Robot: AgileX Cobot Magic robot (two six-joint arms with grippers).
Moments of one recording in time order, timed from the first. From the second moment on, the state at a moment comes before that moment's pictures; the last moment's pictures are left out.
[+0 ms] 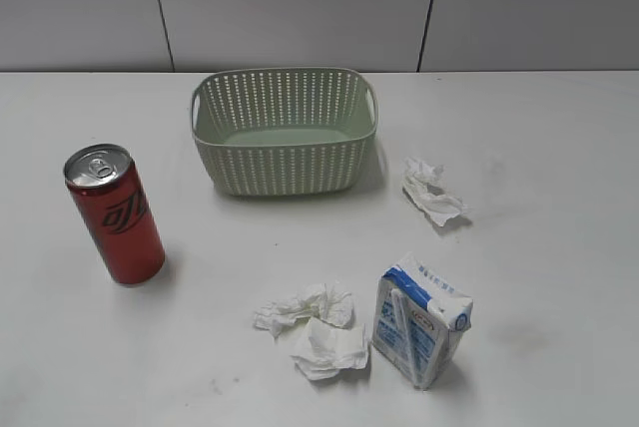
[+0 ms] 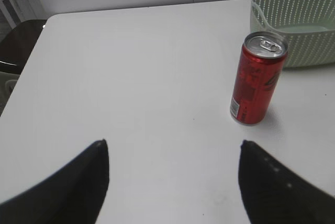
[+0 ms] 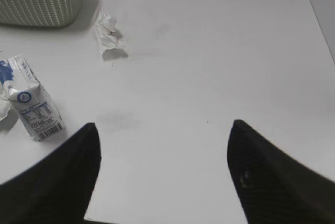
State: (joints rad) left arm -0.08 -0.01 -0.50 -0.08 1.05 0.09; right arm 0.04 -0.01 -0.51 0.13 1.05 -0.15
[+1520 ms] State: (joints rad) left arm -0.08 0.91 -0.99 -0.23 1.00 0.09; right arm 0.04 -0.01 -0.51 0.15 1.05 -0.15
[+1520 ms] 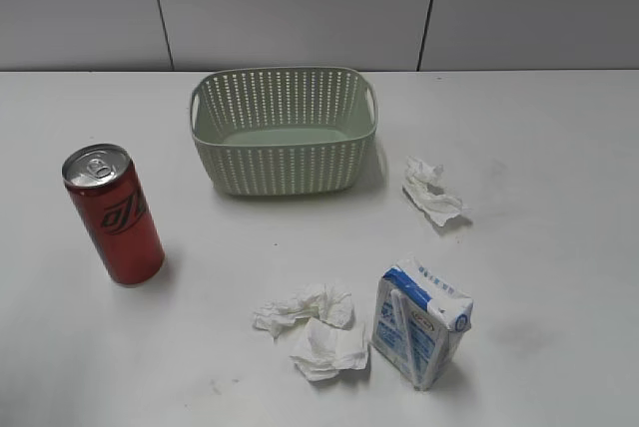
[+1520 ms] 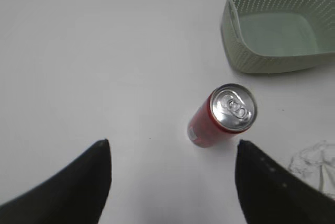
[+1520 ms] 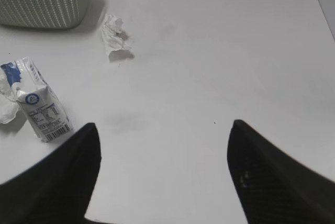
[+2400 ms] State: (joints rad) left arm -0.28 1.87 -1.76 -0.19 1.22 -0.08; right arm 0.04 -0.01 -0.51 0.15 1.05 -0.14
